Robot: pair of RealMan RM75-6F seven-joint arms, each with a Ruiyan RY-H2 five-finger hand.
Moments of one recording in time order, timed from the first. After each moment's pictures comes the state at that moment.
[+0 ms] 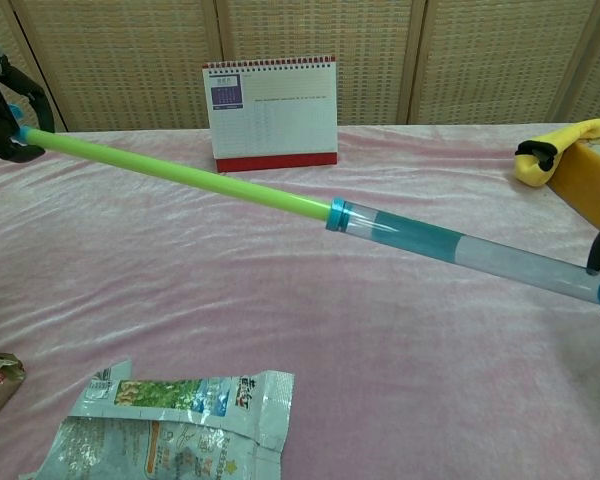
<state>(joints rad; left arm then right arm) -0.70 -1.26 -0.27 -1.92 0.58 1.29 0.59 0.20 -1.51 0.12 -1.79 -1.20 1.38 -0.54</state>
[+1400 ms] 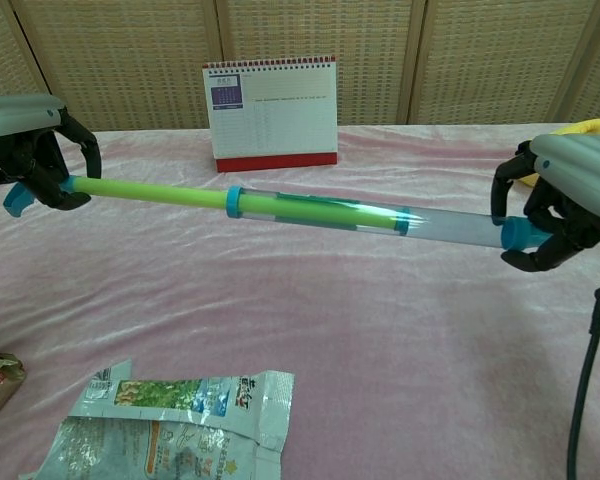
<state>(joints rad) -0.75 -1.37 -0.21 -1.94 0.58 1.30 0.67 0.38 -1.64 0.21 -1.87 -1.14 1.39 -0.85</state>
